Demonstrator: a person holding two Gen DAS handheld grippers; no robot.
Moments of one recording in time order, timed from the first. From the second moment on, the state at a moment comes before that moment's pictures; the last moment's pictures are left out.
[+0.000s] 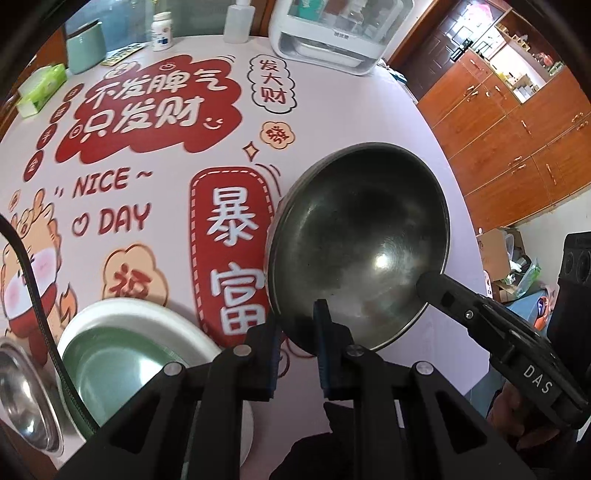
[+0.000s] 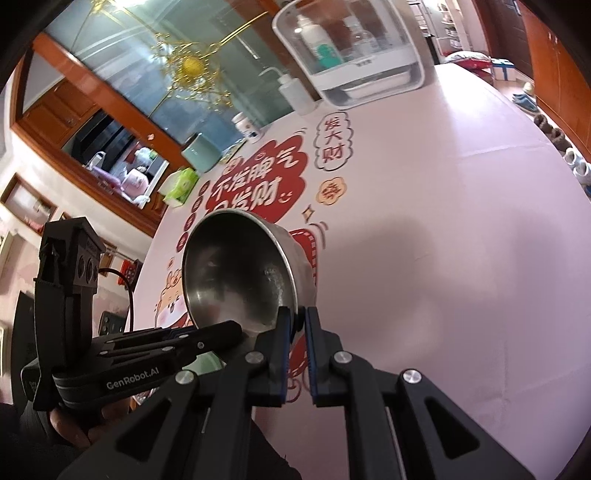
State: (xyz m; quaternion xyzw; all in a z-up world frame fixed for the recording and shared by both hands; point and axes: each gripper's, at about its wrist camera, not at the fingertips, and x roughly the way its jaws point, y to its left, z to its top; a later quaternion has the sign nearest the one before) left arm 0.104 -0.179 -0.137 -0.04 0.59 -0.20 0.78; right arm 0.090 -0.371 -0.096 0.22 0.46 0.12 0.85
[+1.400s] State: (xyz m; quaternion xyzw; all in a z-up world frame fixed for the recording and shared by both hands) left arm 0.036 0.099 -0.145 -0.09 0.60 -0.13 0.78; right arm 0.057 -0.104 -0.101 0.17 0.50 0.20 0.83
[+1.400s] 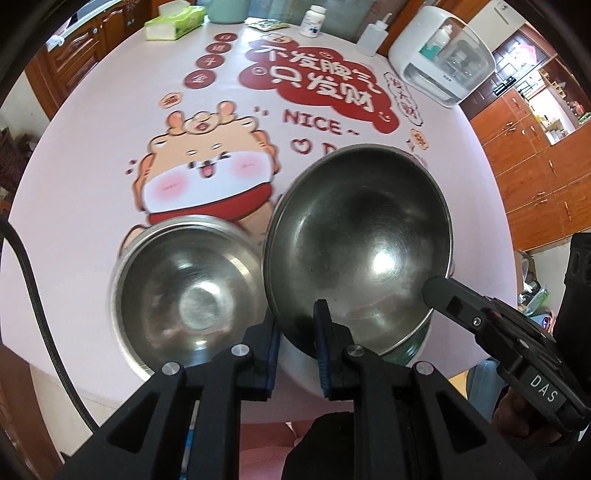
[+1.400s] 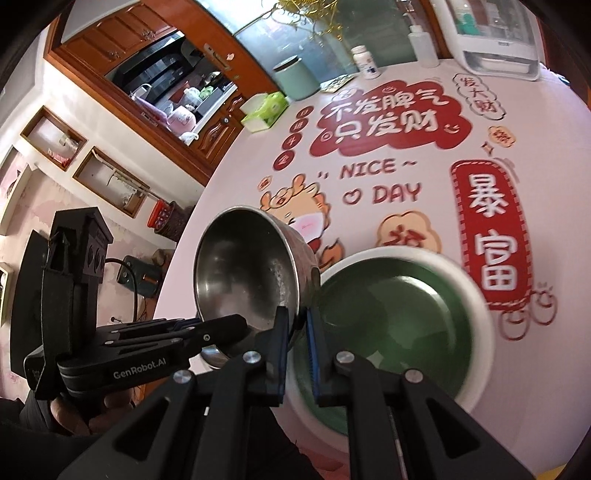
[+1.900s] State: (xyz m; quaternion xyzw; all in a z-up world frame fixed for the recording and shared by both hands) left arm 0.026 0.166 -0.169 -0.08 0.63 -0.13 0.76; right arm 0.049 -0.036 -0.121 0.17 0.53 0.19 0.81
